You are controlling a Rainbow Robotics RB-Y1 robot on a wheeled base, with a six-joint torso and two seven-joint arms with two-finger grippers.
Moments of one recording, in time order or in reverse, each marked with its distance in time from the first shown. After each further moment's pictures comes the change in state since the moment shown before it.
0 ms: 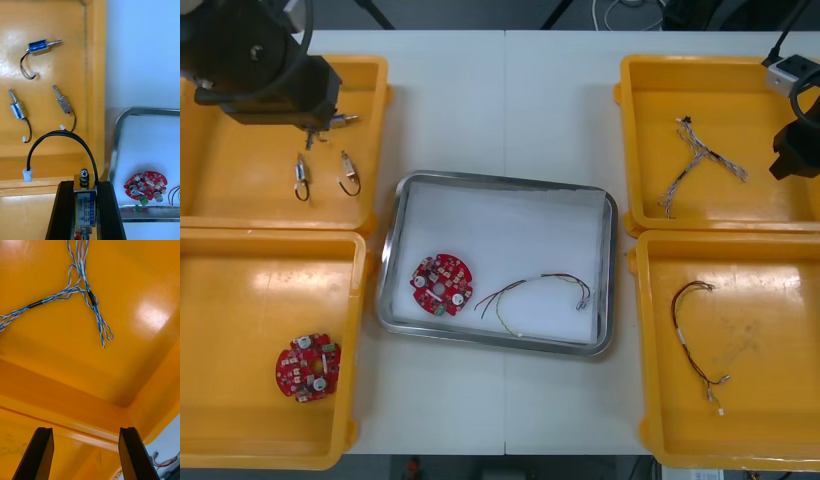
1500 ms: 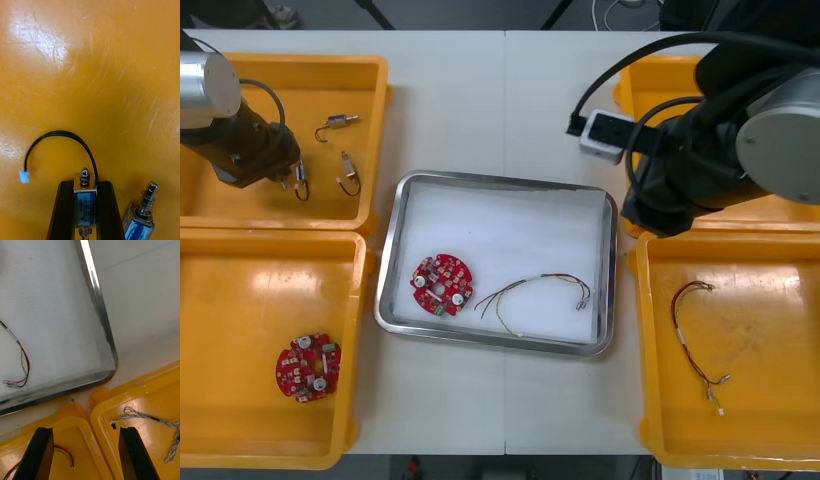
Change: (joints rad) right arm 0.100 0.096 0.336 -0.678 -0.184 0.000 -0.009; left arm -0.011 -0.064 -0.001 0.947 -0.211 -0.663 -0.009
